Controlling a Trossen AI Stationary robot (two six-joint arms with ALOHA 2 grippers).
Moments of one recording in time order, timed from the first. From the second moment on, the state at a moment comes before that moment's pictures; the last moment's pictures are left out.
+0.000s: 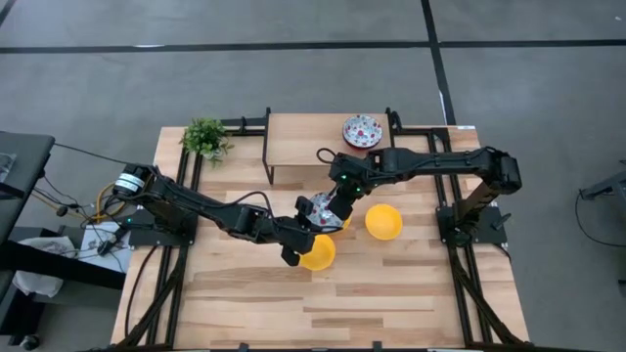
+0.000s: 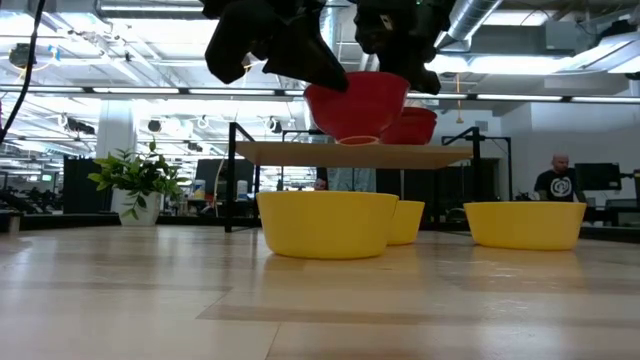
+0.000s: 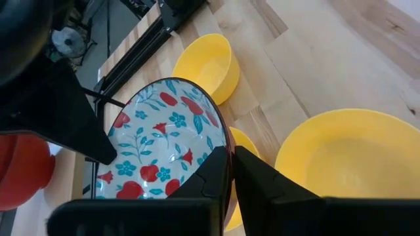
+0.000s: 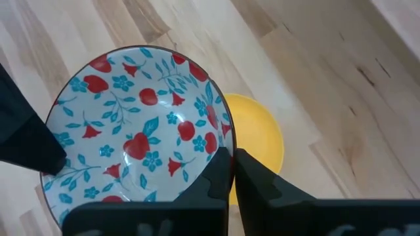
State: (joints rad) left arm -0.30 1.64 1.09 -0.08 -0.43 0.60; right arm -0.07 1.64 1.42 -0.89 0.00 0.42
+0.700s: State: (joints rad) left arm -0.30 1.64 1.09 -0.08 -0.43 0.60; right arm -0.07 1.63 1.42 -0.88 -0.02 0.38
